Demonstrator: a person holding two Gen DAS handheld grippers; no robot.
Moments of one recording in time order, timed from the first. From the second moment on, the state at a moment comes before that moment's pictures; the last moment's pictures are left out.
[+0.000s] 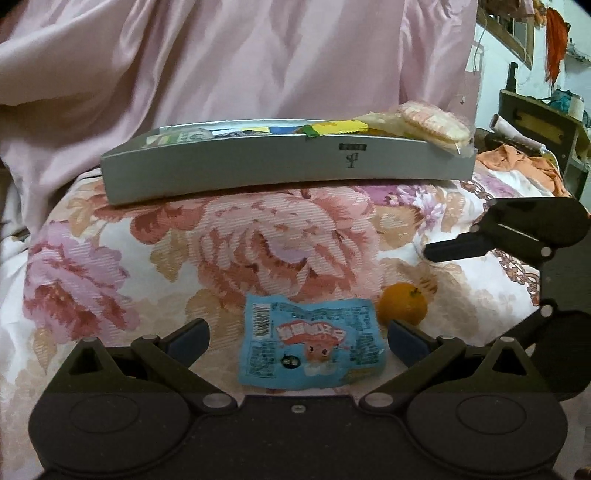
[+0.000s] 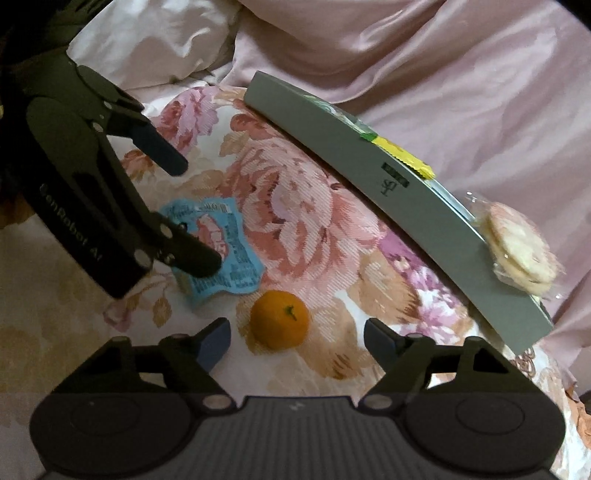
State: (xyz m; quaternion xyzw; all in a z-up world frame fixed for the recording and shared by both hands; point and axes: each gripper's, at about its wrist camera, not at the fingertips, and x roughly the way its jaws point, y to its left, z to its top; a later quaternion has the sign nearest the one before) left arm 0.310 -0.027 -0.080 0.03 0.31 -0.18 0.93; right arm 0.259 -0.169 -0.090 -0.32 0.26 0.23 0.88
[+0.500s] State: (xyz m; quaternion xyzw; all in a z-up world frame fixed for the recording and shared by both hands) left arm 0.317 -0.040 -0.093 0.06 0.34 -0.19 0.92; right arm 0.265 -0.164 -0.091 -0.33 0.30 0.25 0.86
